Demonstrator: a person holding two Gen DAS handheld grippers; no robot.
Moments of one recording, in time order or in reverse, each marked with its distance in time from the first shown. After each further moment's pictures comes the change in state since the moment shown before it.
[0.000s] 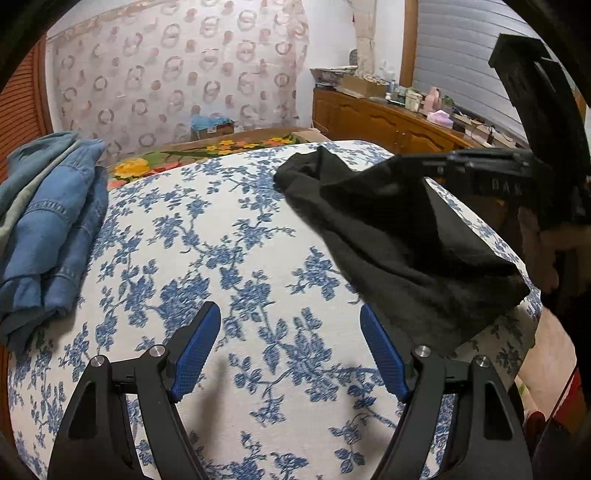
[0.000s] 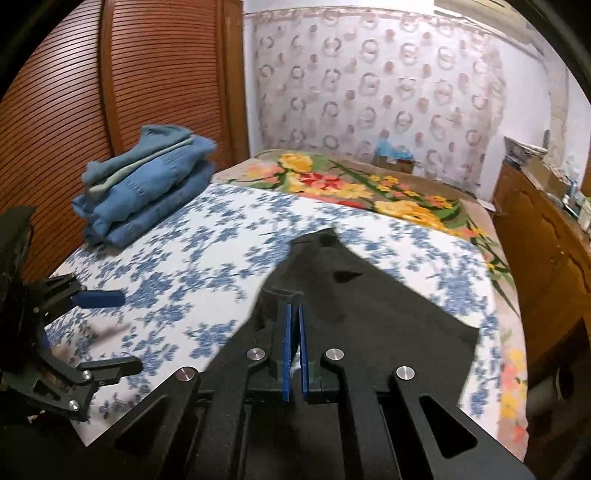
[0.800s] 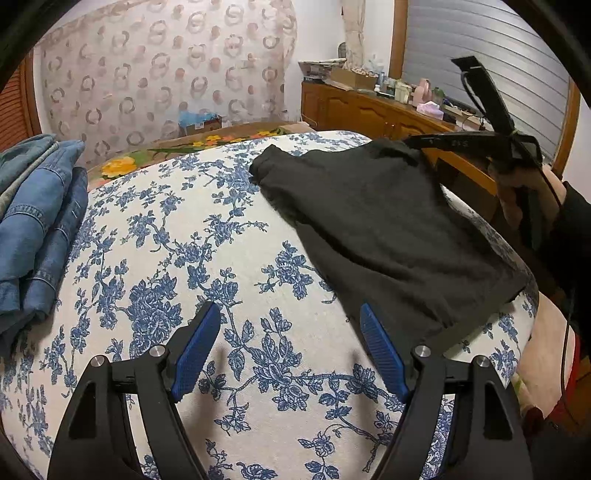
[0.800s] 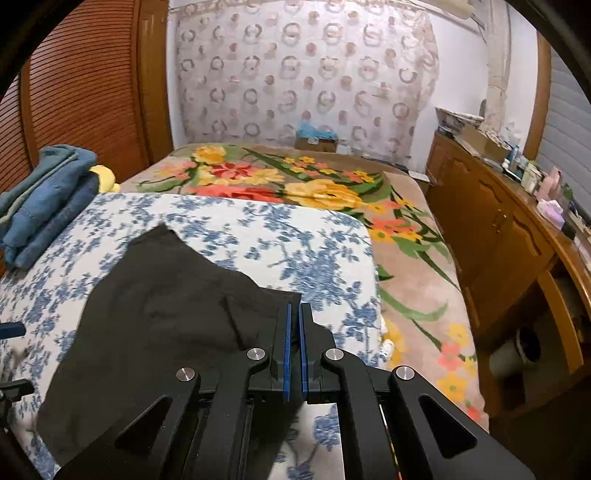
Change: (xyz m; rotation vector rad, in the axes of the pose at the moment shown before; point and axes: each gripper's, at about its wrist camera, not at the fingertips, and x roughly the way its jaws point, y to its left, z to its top) left arm 0.010 -0.018 -0.002 0.016 0.024 -0.028; right arm 0.013 -0.092 0.005 0.107 0.064 -0.227
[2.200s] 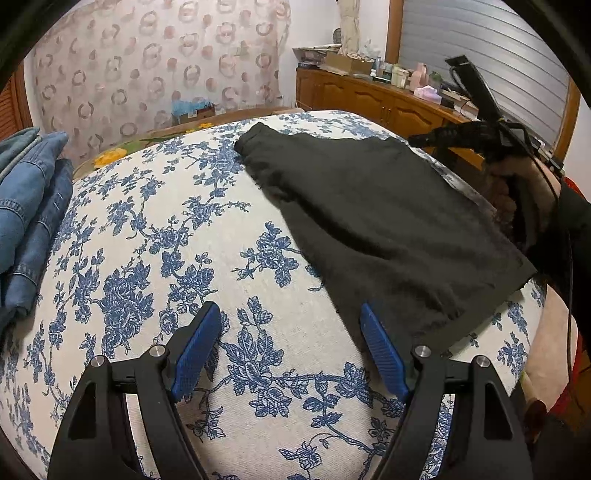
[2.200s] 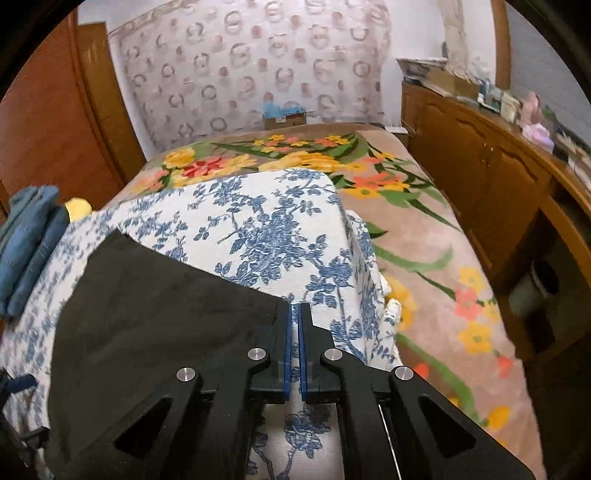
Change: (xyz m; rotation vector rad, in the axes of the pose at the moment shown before) left arm 0.022 -0.010 -0.004 0.019 0.056 -0.007; right arm 0.026 -0.047 -0.012 0.245 0.063 0.031
